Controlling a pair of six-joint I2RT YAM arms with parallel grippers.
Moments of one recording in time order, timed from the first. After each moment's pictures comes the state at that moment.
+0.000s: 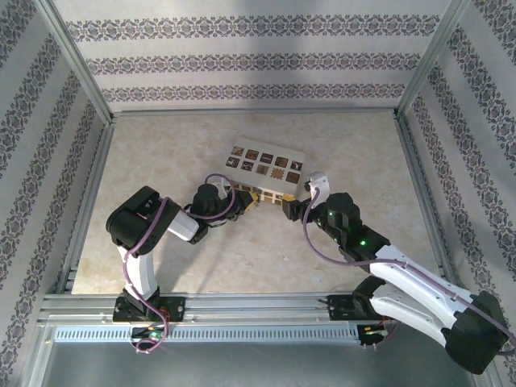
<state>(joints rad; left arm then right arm) -0.50 1.89 0.59 0.99 0.45 -1.31 0.67 0.85 0.50 0.05 0.09 0.06</state>
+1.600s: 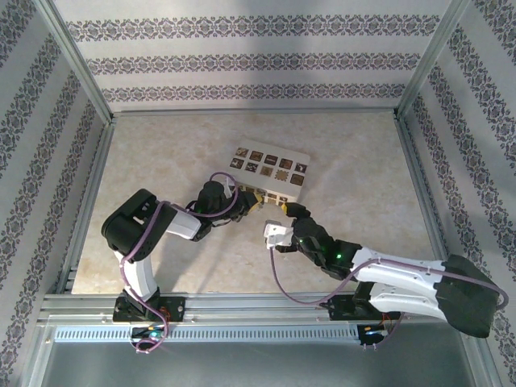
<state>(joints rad) -0.55 1.83 0.63 0.84 0.44 -1.32 0.97 1.10 0.37 0.20 0.34 -0.79</state>
